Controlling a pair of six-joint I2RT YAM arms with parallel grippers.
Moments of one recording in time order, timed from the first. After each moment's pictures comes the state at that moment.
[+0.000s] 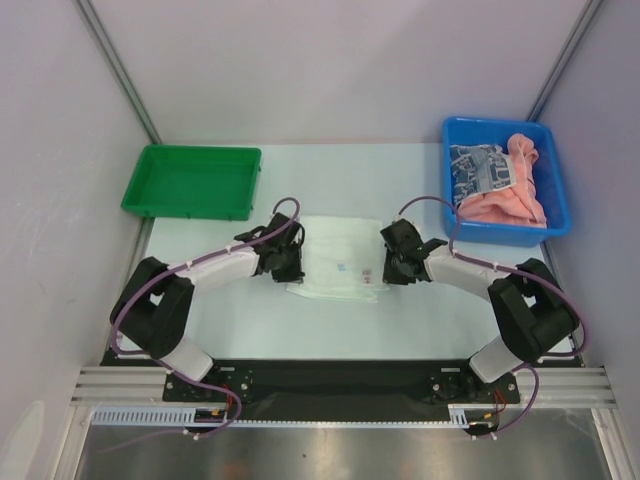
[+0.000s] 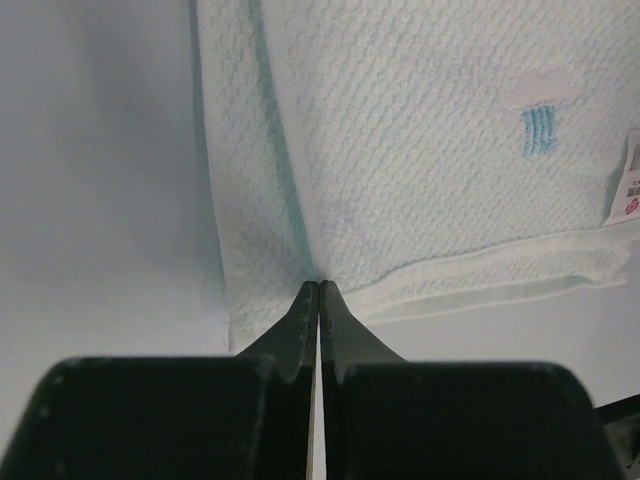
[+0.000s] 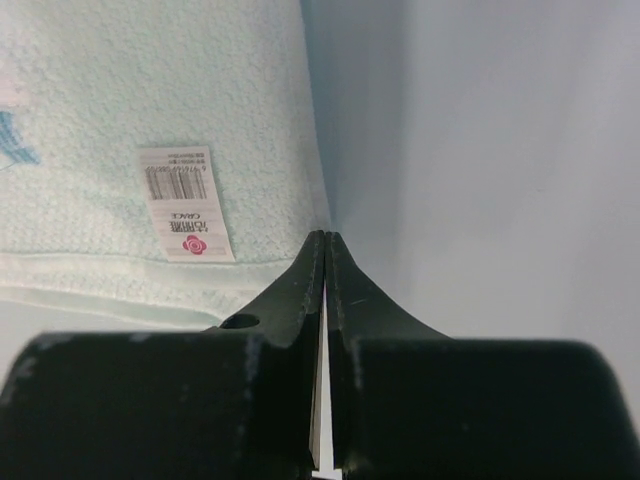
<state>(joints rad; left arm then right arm) -0.59 1.57 0.89 -0.40 0.02 -0.63 0.58 1.56 0.83 -0.36 0.14 0.65</state>
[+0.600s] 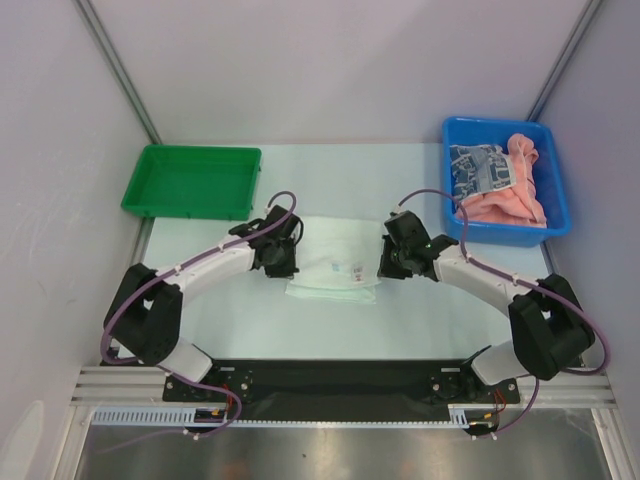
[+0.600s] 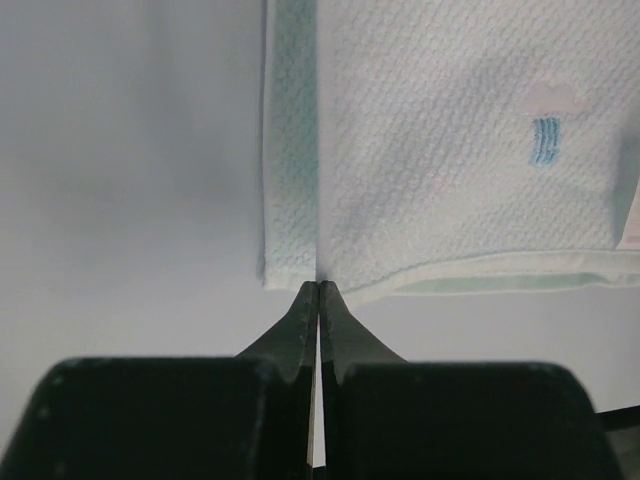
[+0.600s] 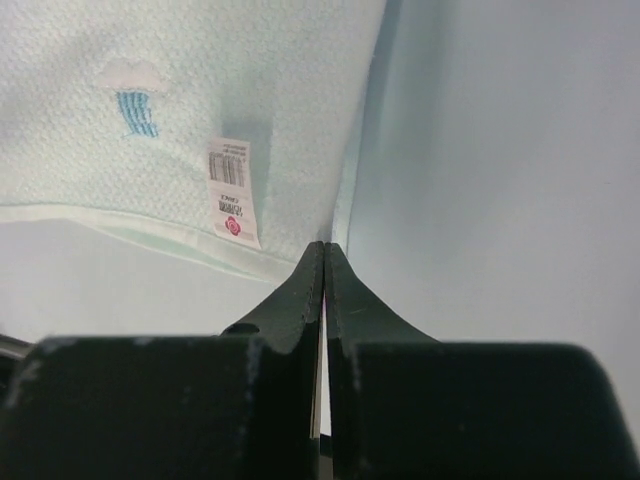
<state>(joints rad) -0.59 1.53 0.99 -0.60 -0.07 -0.60 0.59 1.46 0.89 -0.42 0.02 0.65</state>
